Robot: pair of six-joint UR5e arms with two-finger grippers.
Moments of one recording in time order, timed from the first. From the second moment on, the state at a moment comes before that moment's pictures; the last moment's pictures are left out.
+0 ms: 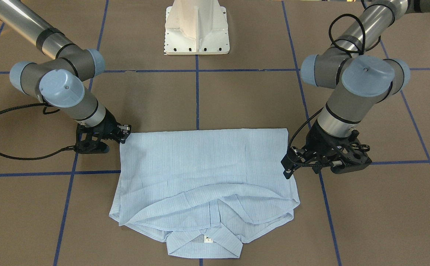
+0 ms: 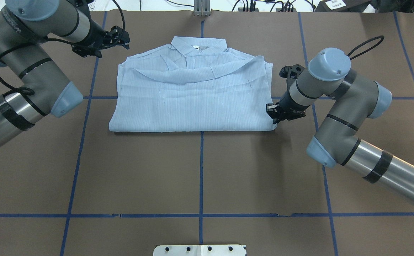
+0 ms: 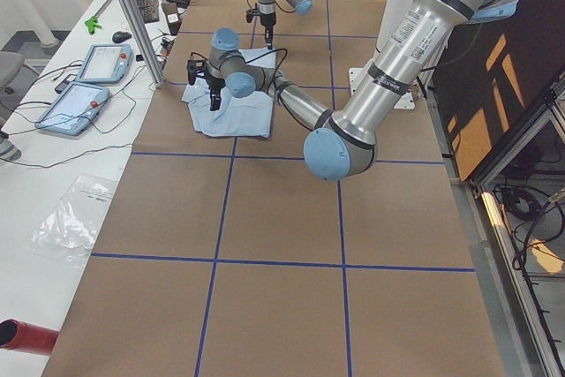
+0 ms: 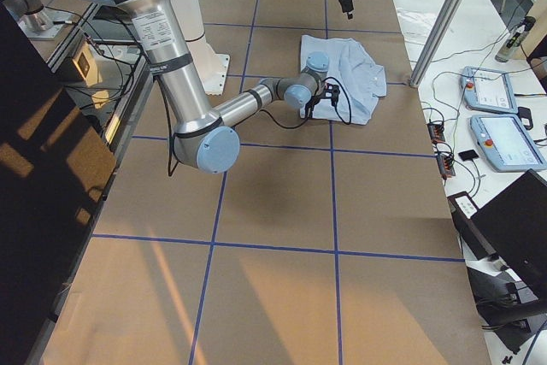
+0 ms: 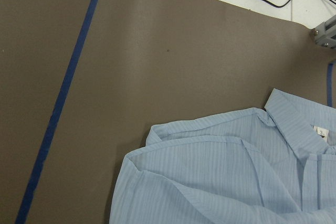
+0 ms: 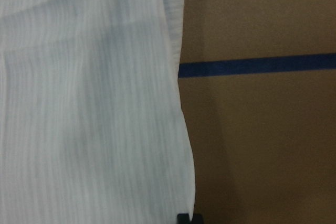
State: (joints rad) left arm -0.93 -2.18 -1.48 -2.01 -1.99 -1.24; right arm 0.74 -1.13 1.54 -1.22 2.15 1.12
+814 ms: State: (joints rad) left arm -0.93 -2.18 -1.56 -1.93 -1.99 -1.28; right arm 0.71 -1.46 1.91 -1.23 2.19 1.12
